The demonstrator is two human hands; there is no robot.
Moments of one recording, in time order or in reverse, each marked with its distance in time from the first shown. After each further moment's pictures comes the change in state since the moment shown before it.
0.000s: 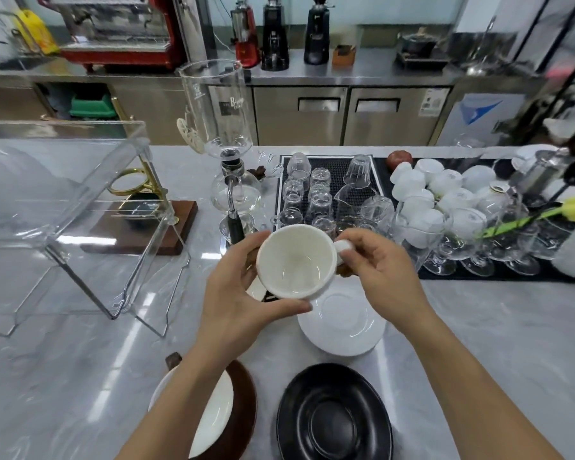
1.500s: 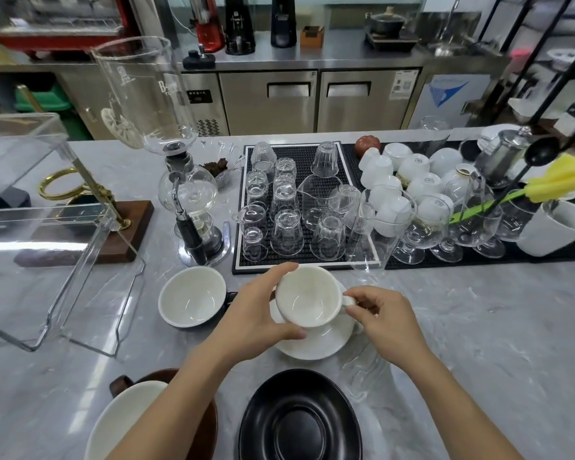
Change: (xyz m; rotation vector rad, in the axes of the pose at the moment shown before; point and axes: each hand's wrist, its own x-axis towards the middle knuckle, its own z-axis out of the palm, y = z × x) left_hand 0.014 -0.047 0.073 0.222 -0.482 -0.154; right_hand -0.045 0.099 -0.050 -0.313 0.047 0.262
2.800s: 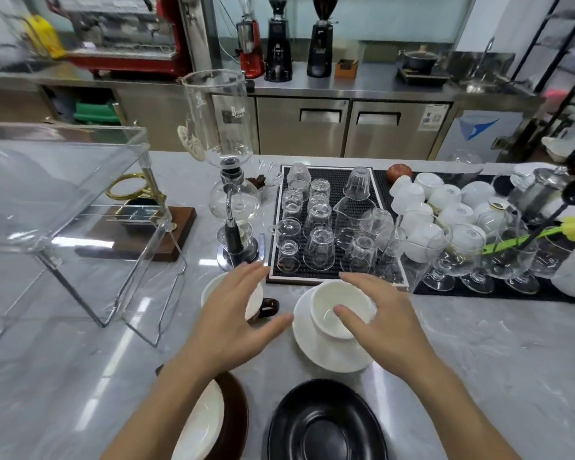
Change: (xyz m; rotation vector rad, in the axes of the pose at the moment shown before) left_hand -0.051 -0.003 -0.061 0.352 0.333 0.049; right_hand -0.014 -0.090 0.013 -0.203 -0.048 -0.228
